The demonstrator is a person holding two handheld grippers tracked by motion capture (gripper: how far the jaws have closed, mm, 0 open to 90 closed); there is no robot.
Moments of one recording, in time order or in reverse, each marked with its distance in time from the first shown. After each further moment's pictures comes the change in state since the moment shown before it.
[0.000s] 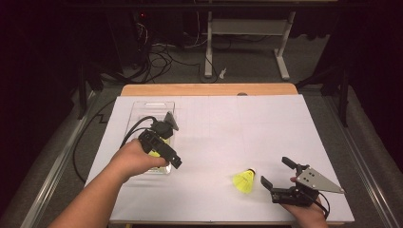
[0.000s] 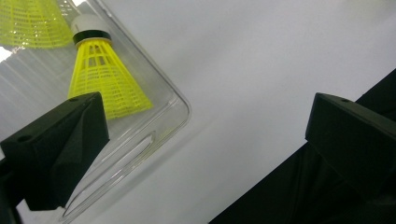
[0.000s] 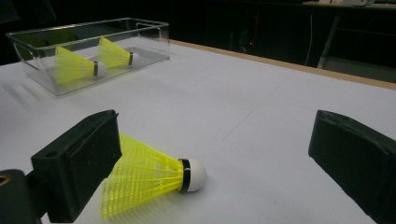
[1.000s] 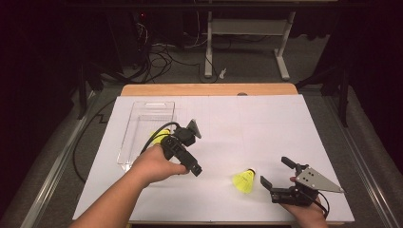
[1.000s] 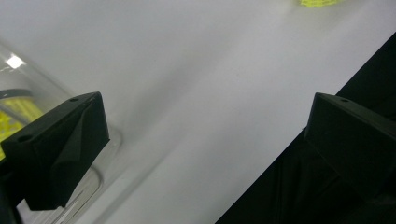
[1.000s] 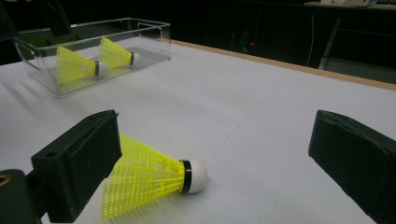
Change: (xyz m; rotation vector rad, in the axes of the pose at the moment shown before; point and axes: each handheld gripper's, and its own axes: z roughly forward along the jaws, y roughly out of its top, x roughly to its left) left arm -0.047 0.024 0.023 -0.004 -0.033 0.123; right arm 0.000 0.001 0.001 -0.002 0.005 -0.002
